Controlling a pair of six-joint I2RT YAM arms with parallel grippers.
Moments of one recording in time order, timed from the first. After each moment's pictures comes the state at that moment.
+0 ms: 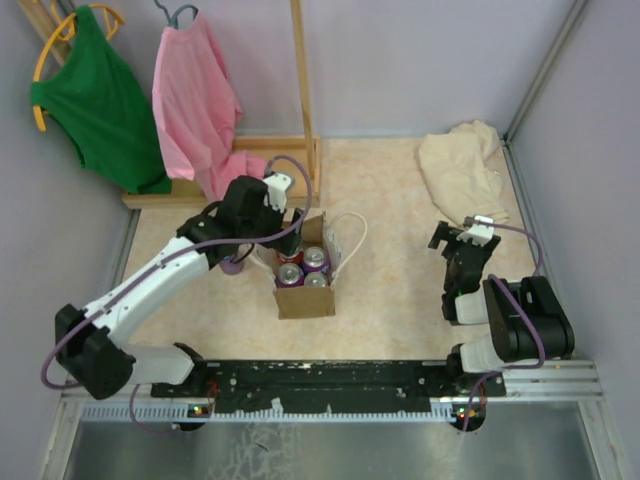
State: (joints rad) left arm -0.64 1.33 1.13 -0.54 -0.02 -0.10; right arm 0.06 1.44 0.16 1.21 0.36 0.08
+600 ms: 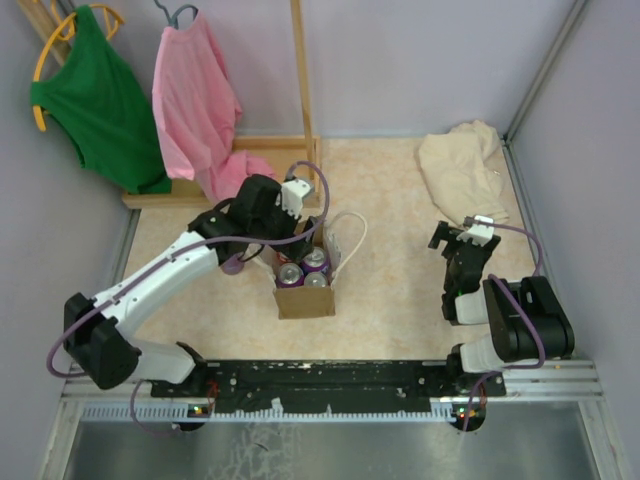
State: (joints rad) left arm -0.69 1.33 1.18 -0.54 0.09 -0.02; right arm 0.06 1.44 0.16 1.21 0.36 0.08
